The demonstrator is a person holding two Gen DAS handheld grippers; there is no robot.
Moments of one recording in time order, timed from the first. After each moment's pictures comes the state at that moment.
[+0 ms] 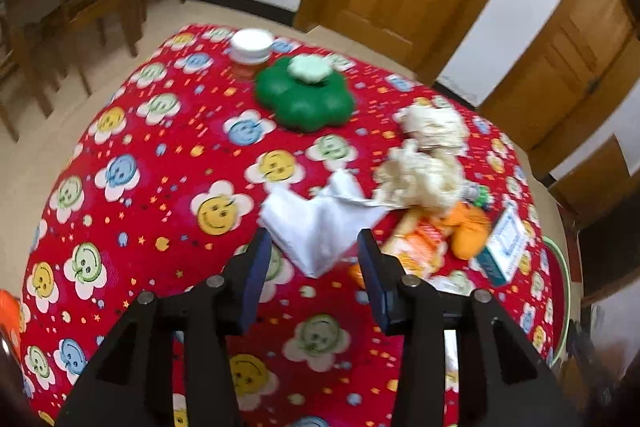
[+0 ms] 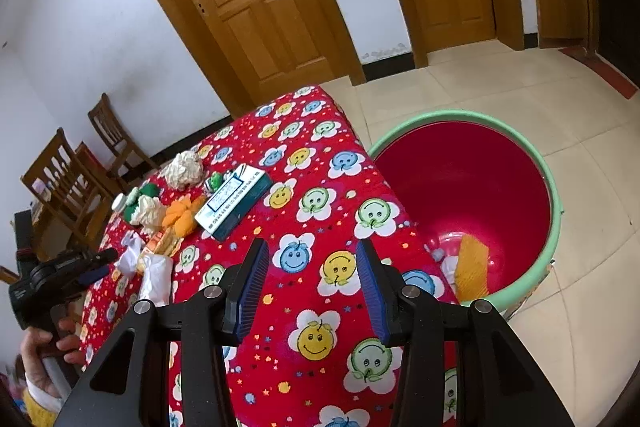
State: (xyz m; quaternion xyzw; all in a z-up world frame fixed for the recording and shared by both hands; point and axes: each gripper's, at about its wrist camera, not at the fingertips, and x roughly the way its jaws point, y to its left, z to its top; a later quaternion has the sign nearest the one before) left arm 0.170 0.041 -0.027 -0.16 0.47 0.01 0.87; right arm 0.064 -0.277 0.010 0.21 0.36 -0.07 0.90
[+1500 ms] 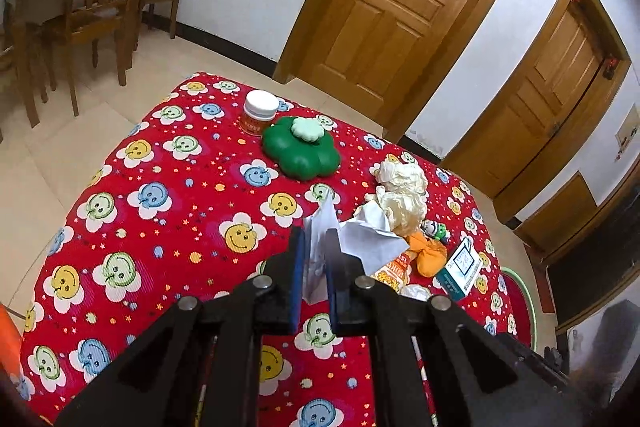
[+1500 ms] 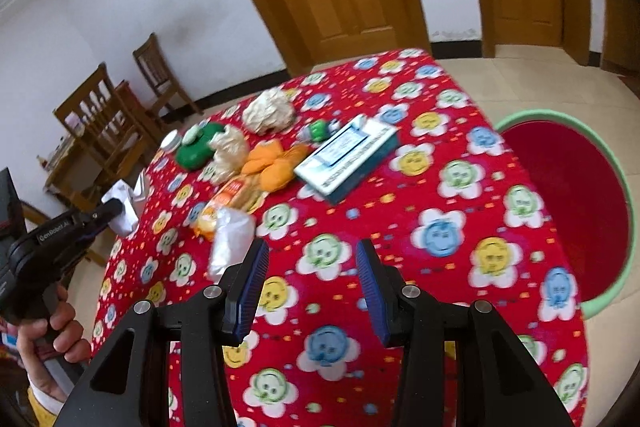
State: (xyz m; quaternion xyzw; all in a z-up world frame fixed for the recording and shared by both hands) left arm 0.120 0.074 0.010 -0.21 0.36 -0.04 0.91; right arm 0.112 -0.181 0.001 0.16 0.42 0.04 0.89
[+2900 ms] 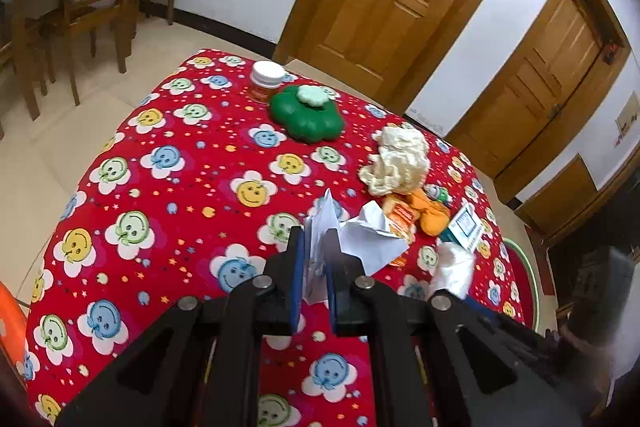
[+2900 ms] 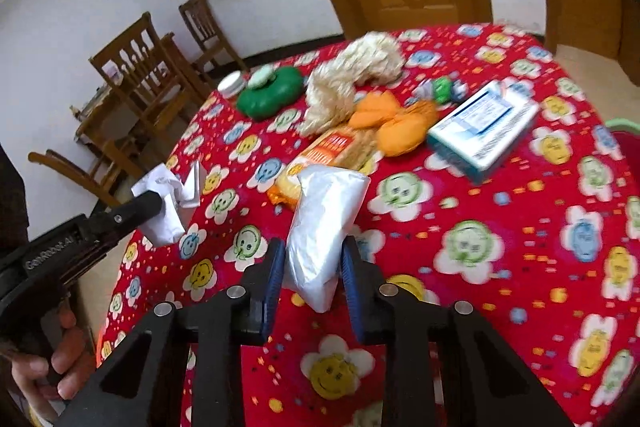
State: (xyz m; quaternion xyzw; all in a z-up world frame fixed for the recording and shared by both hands) left arm 0.093 0.071 0.002 -0.20 0.39 -0.05 0.90; right arm 0.138 -0.112 -0.016 0.13 0.45 0.13 0.88
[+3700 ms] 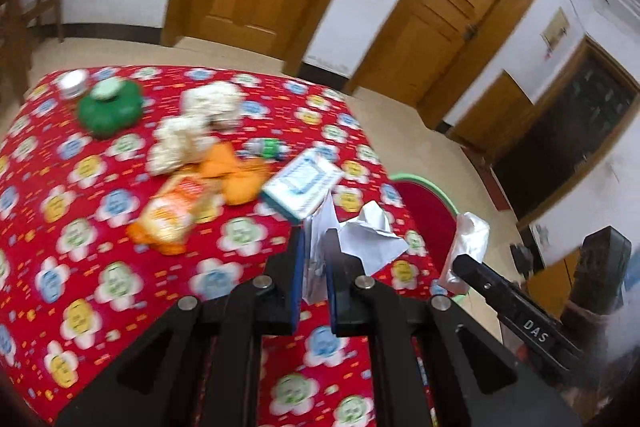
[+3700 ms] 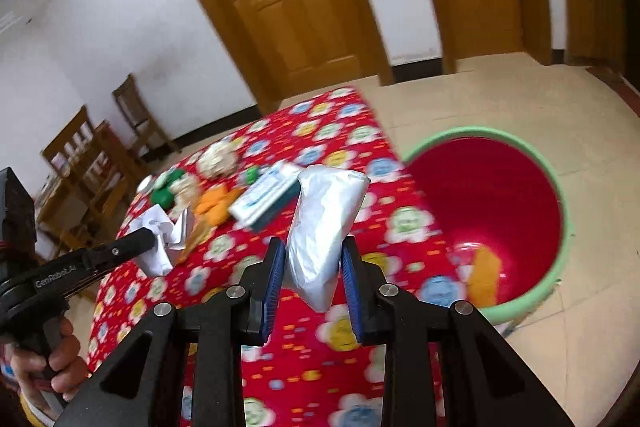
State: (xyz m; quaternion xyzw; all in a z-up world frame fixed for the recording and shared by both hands) left arm 0.114 -0.089 0.032 -0.12 0.43 -0.23 0.86; right arm 0.061 -0.269 0.030 0.19 0.37 -0.03 0.91
